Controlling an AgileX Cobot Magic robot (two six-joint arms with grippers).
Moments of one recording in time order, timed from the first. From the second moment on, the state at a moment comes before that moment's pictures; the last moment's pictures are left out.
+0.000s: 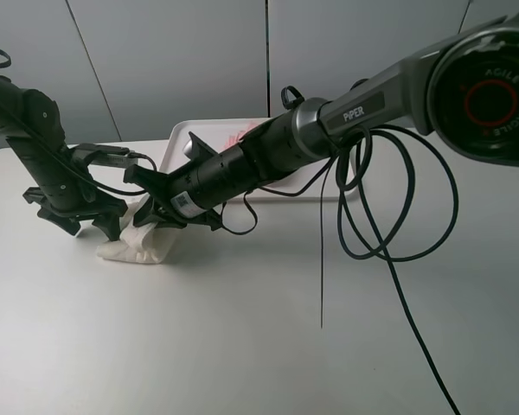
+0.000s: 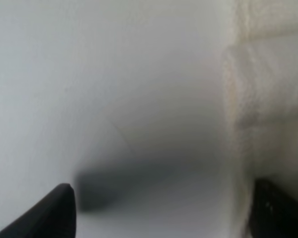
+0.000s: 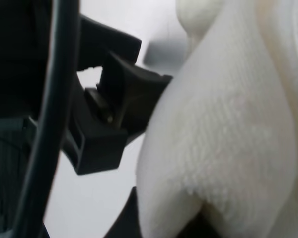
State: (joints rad) left arm -0.11 2.09 -1.21 0.02 0.71 0.07; right arm 0.72 2.36 -1.51 1.58 0.65 -0.72
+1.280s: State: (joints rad) left arm -0.03 2.12 -1.64 -0.26 1.09 0.26; right arm 0.72 2.37 -1.51 1.61 0.66 -0.74
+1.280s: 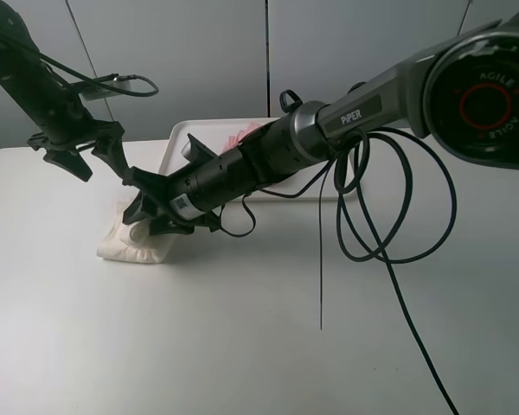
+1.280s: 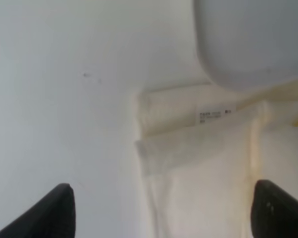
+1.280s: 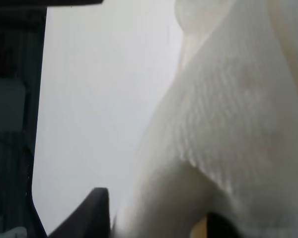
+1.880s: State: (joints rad) left arm -0.03 2.12 -1.71 -0.27 1.13 0.27; right arm 0.78 2.37 -1.54 1.74 0.70 -0.90
